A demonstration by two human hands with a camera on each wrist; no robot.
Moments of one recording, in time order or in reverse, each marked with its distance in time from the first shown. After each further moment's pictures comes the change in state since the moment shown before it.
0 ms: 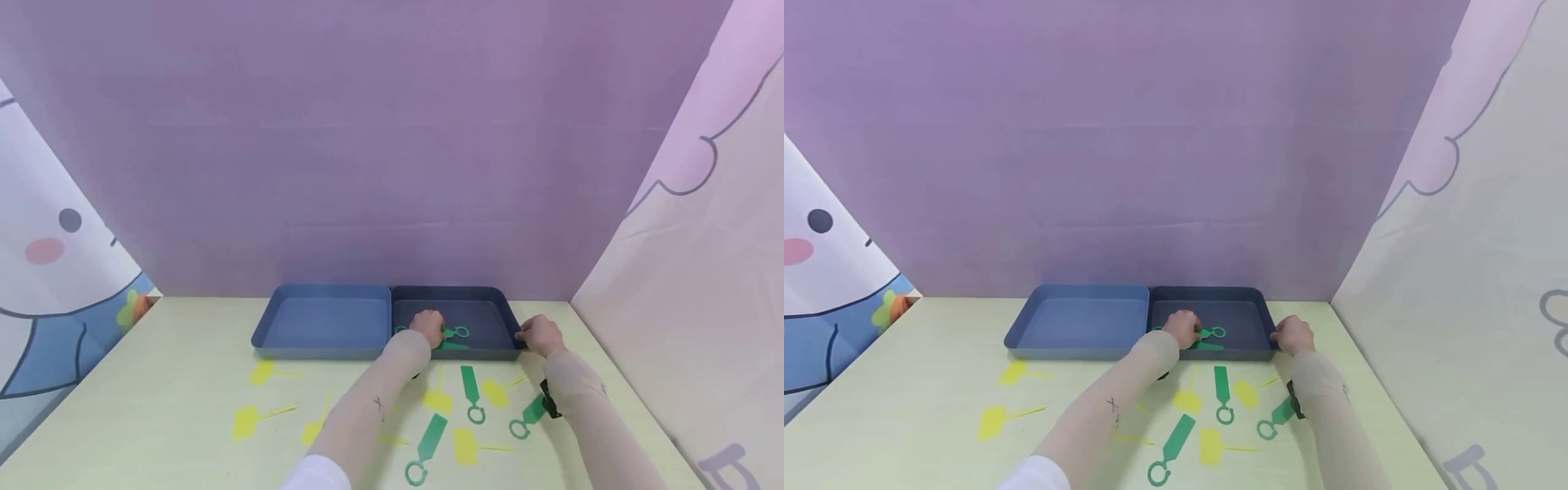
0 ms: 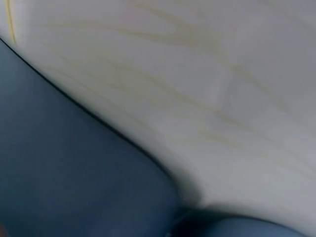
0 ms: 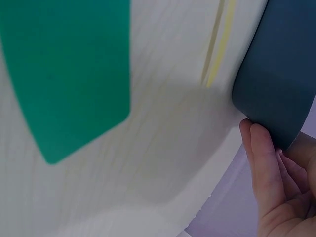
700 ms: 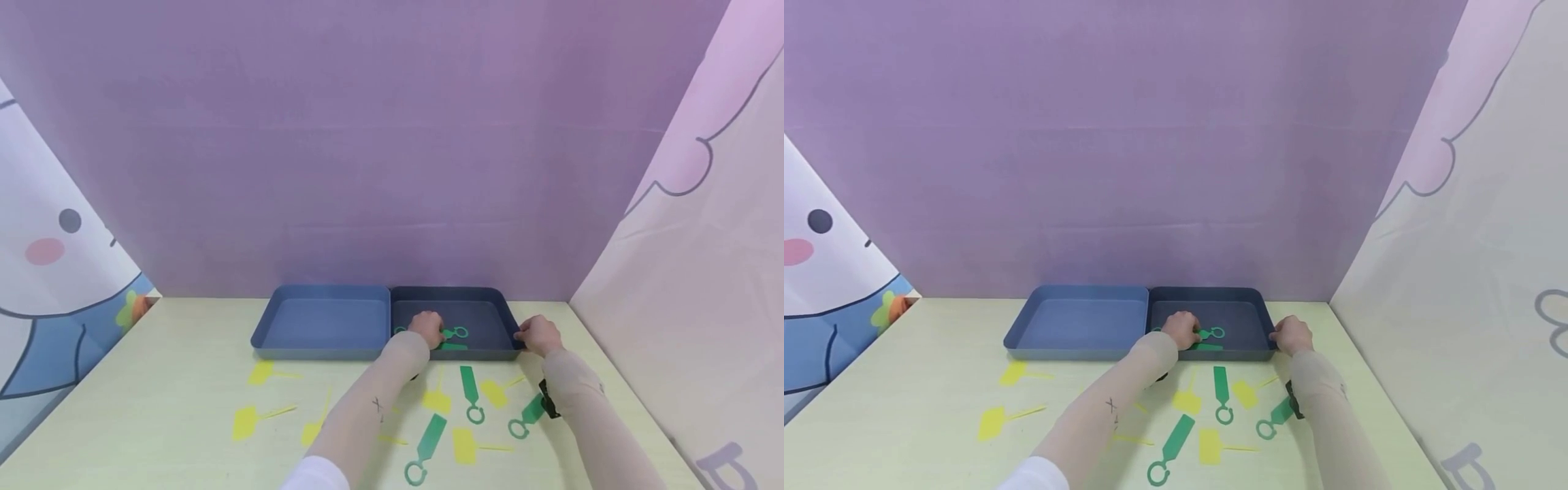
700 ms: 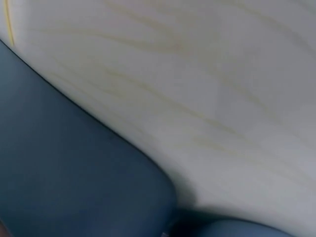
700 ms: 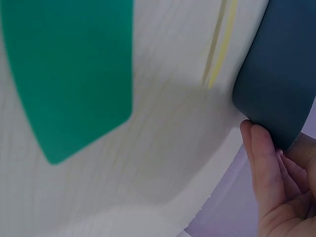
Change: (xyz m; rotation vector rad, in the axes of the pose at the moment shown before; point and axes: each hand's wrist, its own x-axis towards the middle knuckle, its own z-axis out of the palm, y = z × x) left_hand -0.005 0.000 -0.001 -0.041 -0.017 -0.009; right_hand 0.000 0.001 0.001 0.021 0.000 0.018
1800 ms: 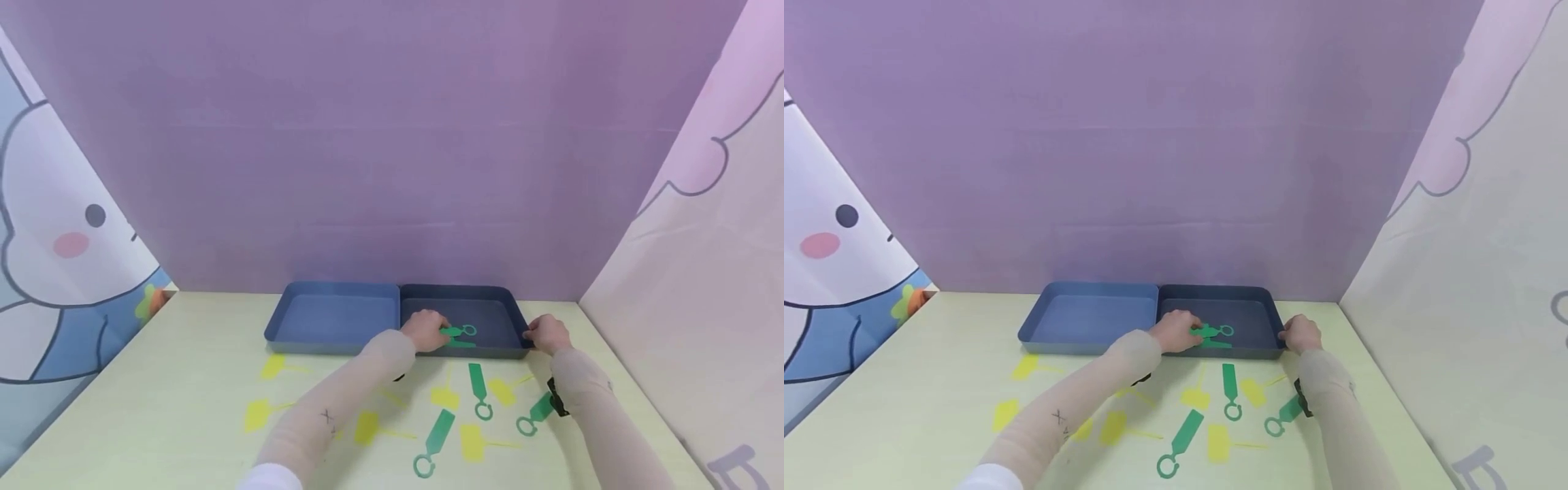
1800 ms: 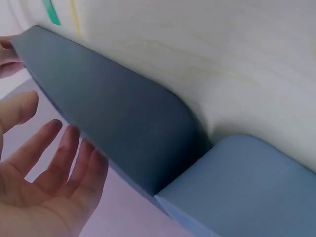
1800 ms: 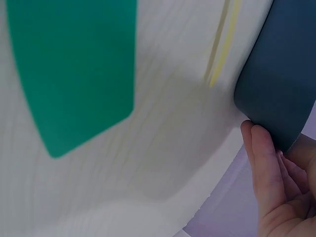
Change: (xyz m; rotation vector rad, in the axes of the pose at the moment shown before) left_hand -0.052 -0.007 -0.044 -0.006 -0.040 0.192; right_hand -0.003 0.000 -0.001 -0.064 -0.012 -0.048
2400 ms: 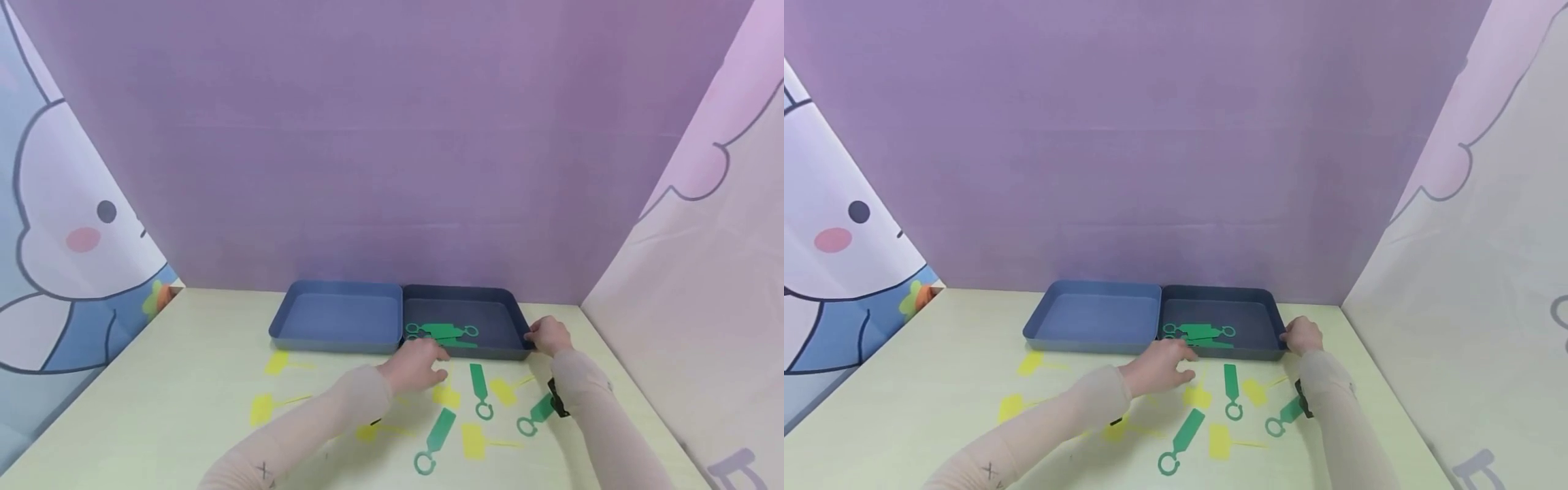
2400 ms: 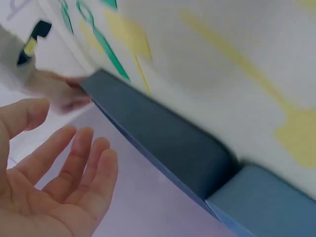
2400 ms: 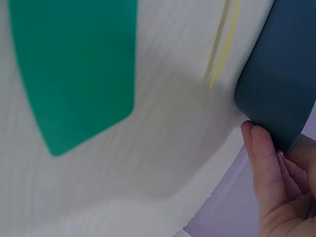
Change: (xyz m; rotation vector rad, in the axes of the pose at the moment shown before) left_hand -0.081 0.017 -0.006 0.015 0.011 0.128; right_hand 0.003 0.001 0.001 -0.019 0.010 -0.010
